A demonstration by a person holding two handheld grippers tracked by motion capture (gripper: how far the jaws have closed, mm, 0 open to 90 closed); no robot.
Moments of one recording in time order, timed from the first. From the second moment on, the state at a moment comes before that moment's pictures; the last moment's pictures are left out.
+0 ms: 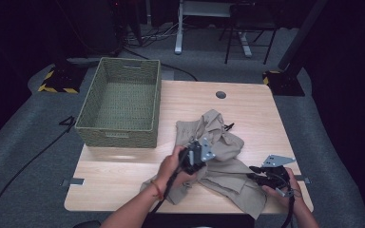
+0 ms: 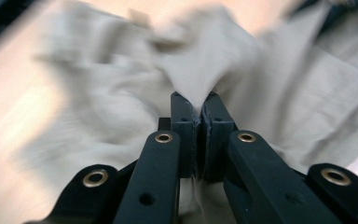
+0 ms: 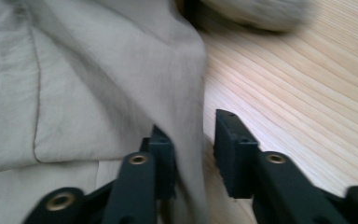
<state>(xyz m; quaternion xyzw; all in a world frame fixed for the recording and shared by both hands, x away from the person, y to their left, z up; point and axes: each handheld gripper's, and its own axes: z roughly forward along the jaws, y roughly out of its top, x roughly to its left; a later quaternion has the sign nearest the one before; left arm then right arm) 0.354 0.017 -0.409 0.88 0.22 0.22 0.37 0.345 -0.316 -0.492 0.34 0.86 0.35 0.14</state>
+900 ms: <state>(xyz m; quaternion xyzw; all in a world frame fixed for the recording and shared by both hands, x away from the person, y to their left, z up) 0.329 0.113 -0.446 0.86 0.27 0.19 0.39 0.365 -0.309 -0.433 0.34 0.83 0.38 0.24</state>
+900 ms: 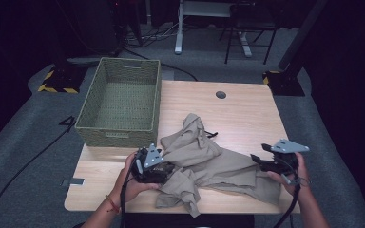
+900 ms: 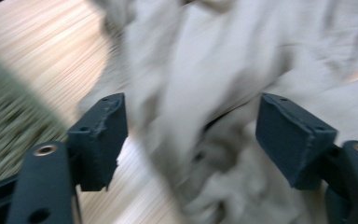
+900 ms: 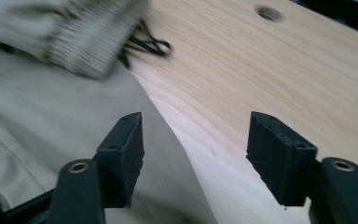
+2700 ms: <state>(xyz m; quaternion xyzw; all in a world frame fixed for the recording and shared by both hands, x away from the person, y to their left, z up) 0.387 0.099 -0.441 0.84 0.34 0.18 0.38 0.346 -0.338 -0.434 0.37 0.83 0.35 0.24</state>
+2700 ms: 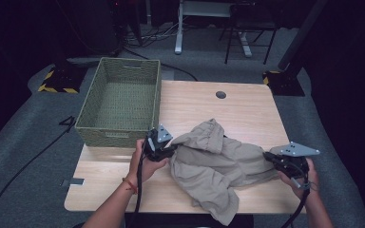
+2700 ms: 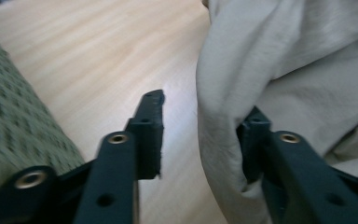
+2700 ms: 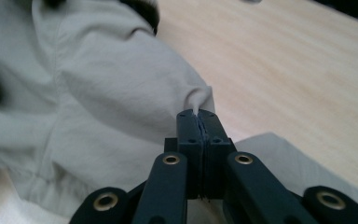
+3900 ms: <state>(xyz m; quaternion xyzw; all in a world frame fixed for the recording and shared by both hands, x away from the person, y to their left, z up) 0.377 -0.001 -0.460 0.91 0.21 0.14 0.32 0.389 -0.270 -0.453 0.31 0.88 0.32 0.14</state>
